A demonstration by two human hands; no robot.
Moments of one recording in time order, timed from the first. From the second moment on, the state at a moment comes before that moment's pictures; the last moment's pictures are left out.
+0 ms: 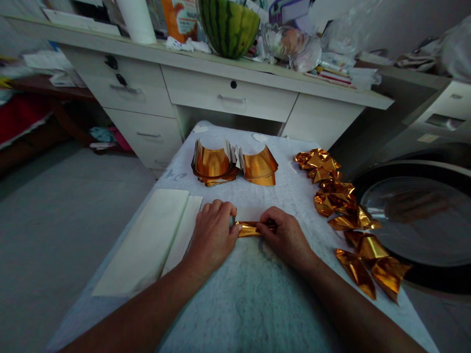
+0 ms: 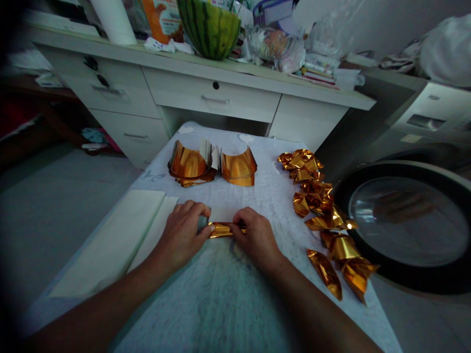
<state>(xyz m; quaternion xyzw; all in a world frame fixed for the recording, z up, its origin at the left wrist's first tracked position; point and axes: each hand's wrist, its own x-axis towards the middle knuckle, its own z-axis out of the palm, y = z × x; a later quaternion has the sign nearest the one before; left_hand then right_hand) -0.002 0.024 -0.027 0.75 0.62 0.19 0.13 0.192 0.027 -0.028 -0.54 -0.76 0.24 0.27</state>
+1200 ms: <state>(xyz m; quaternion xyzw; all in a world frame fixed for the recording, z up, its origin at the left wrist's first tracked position) -0.002 0.024 -0.026 0.75 0.62 0.18 0.13 0.192 0.027 -0.028 -0.56 -0.75 0.25 0.26</state>
